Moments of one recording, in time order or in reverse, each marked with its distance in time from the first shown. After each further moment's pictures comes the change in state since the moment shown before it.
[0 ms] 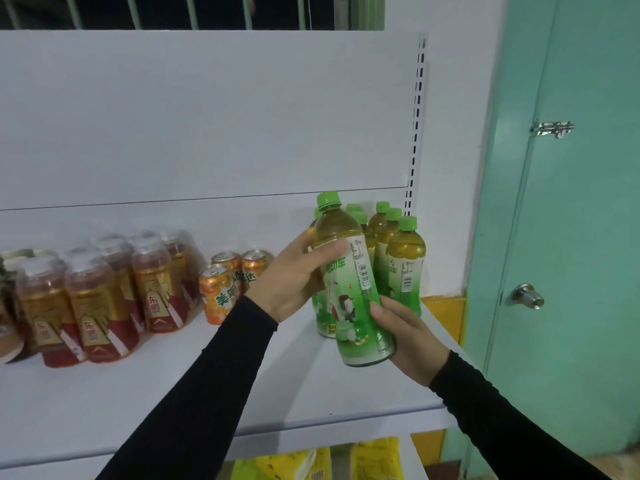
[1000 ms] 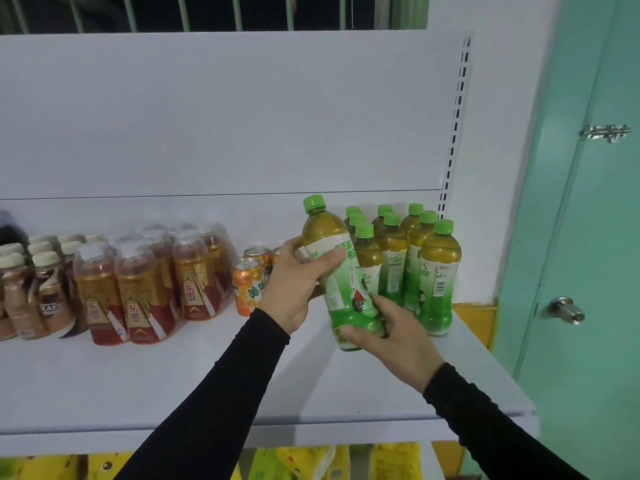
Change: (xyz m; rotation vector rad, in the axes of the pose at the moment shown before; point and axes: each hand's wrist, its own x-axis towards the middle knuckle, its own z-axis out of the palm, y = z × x) left_hand -0.021 -0.009 -0.027 -0.079 0.382 0.073; right_hand 0.015 0.012 0.042 -0.536 0.138 -0.093
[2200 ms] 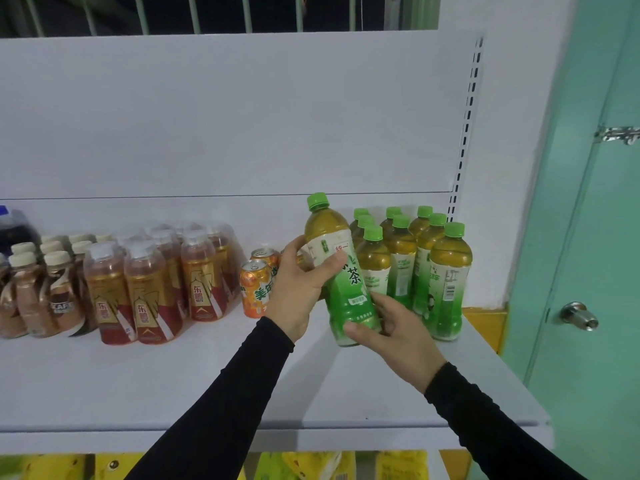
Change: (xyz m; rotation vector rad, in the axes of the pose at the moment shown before) left_hand 0.003 -0.010 -0.010 0.055 0.051 0.080; right_hand 0.009 -0.001 0.008 0.133 -0.013 0.004
